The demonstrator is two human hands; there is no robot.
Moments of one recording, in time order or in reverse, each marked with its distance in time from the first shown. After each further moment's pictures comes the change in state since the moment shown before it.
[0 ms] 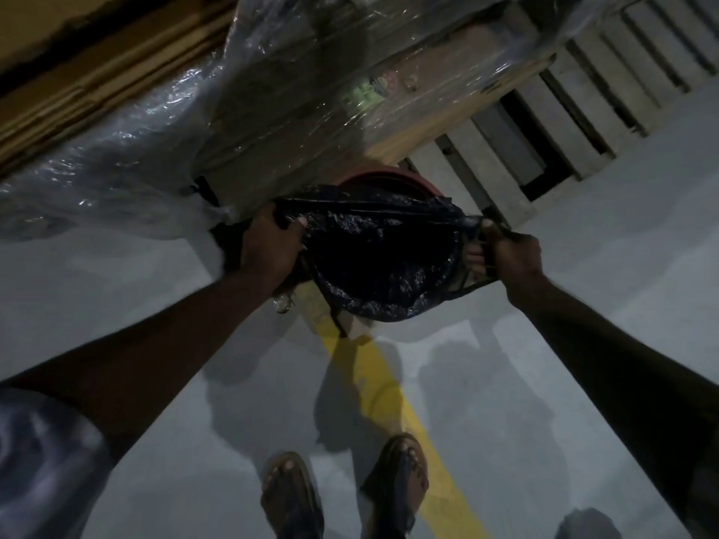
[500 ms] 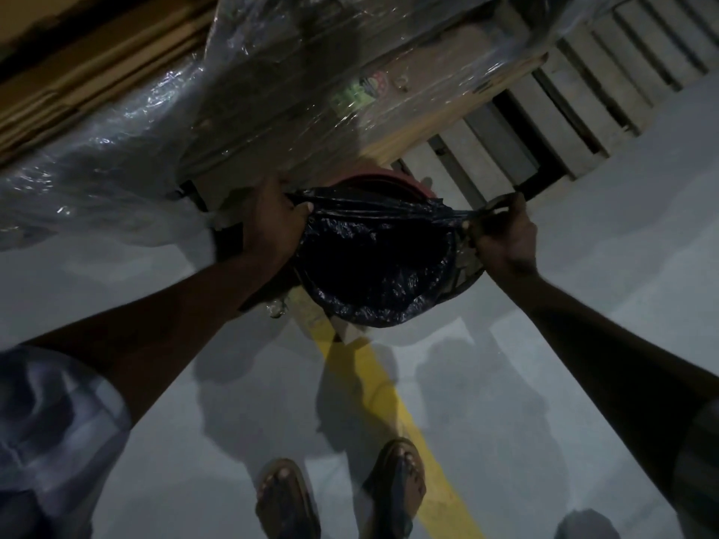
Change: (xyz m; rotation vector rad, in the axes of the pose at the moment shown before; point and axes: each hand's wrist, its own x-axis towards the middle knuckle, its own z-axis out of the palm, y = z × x) left_hand 0.034 0.017 0.019 0.087 0.113 0.230; right_hand 0.026 0.000 -0.003 -0.379 0.079 -0.483
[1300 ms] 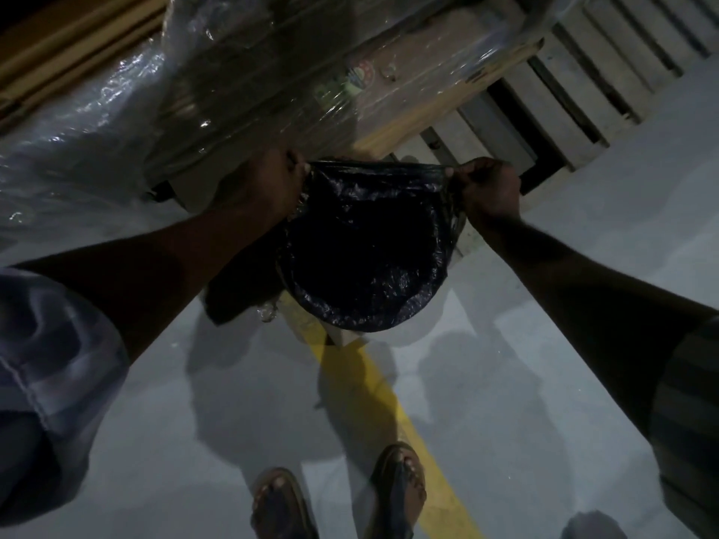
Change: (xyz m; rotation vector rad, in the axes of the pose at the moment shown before) left_hand 0.067 0.010 0.014 0.328 -0.172 0.055; right_hand 0.064 -0.027 0.023 0.030 0.038 0.060
